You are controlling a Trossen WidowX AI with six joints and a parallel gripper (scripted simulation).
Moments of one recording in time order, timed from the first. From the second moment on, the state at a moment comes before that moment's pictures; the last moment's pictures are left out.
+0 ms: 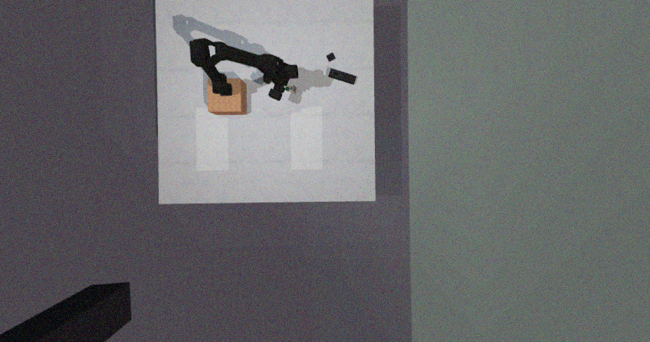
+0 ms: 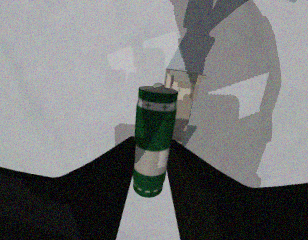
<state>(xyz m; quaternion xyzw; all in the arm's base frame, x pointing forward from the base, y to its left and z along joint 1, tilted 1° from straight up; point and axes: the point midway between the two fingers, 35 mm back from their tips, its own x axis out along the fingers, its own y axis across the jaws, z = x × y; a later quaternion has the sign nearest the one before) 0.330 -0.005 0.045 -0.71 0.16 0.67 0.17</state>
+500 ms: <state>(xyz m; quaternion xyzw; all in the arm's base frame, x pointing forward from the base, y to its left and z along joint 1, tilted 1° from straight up) 0.345 0.019 0.035 -0.67 0.16 0.70 0.18</state>
